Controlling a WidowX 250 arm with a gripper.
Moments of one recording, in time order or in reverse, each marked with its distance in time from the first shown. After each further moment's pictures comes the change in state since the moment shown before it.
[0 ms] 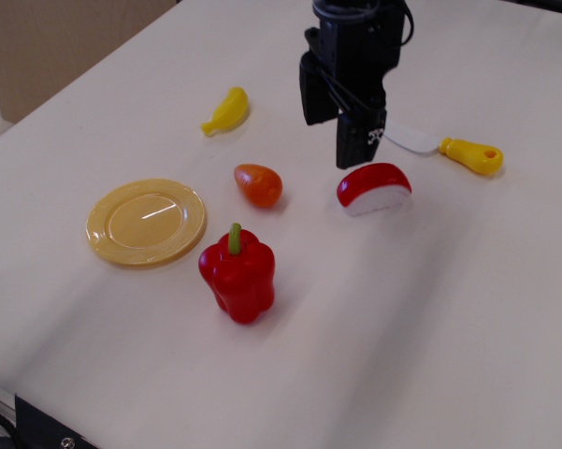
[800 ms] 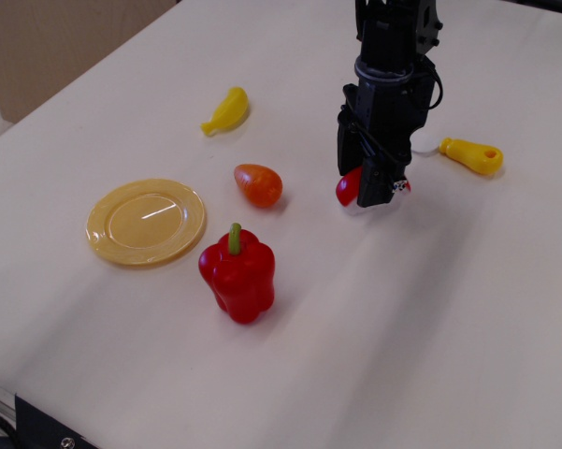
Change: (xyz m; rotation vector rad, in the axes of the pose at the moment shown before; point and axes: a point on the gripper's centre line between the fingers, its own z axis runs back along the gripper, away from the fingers) arm 0.024 -0.008 -0.062 -0.051 0.089 -0.088
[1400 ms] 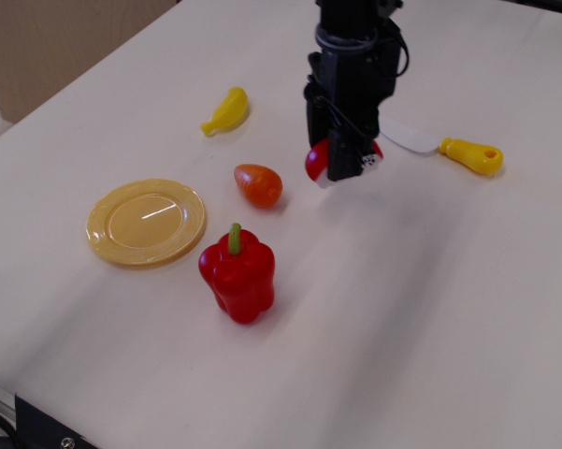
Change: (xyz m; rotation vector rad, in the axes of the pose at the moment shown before) arm -0.018 0.005 0.026 0.048 -0.038 0.018
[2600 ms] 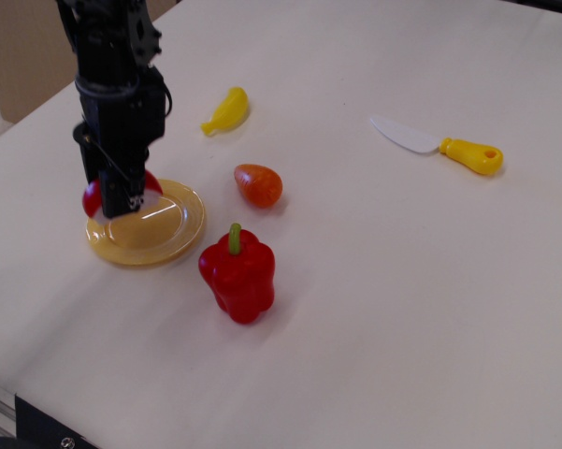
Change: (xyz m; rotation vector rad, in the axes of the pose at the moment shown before) arm -0.171 0.048 -0.003 0.090 0.161 0.197
